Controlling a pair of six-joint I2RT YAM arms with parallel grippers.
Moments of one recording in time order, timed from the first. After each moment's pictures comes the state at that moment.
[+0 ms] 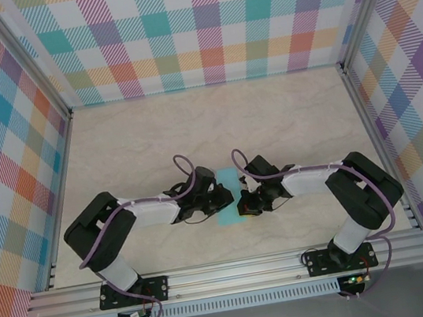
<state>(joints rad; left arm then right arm) -0.83 1.69 0.72 0.15 0.27 -1.11 0.70 1.61 0.68 -0.24 -0.55 0.73</state>
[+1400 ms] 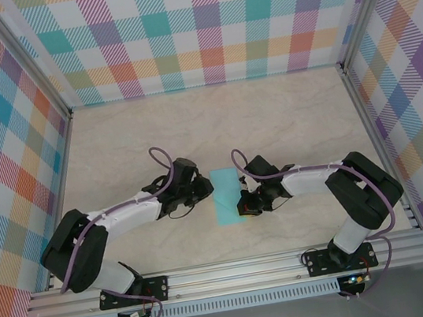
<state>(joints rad) -0.71 1.47 0.74 -0.10 0.13 -1.00 0.70 1.61 0.68 -0.25 -0.54 0.72</state>
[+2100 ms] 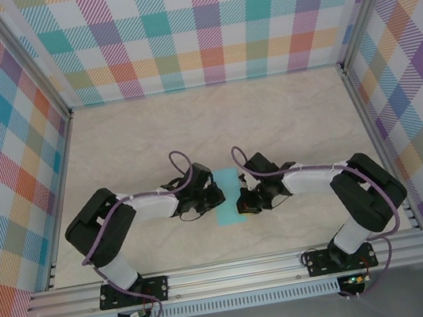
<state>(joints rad) -0.76 1.69 0.77 -0.03 0.21 -1.02 0.70 1.58 0.73 -0.31 -0.55 0.73</state>
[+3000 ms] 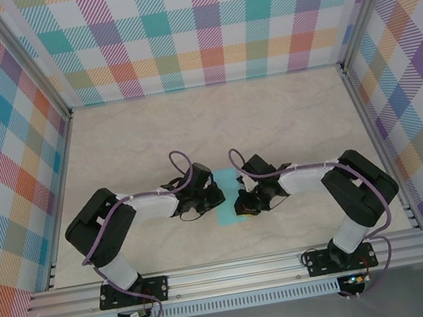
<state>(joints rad) -0.76 1.70 0.77 -0.03 0.21 -1.02 0.70 1.63 0.69 -0.24 -0.56 0.72</state>
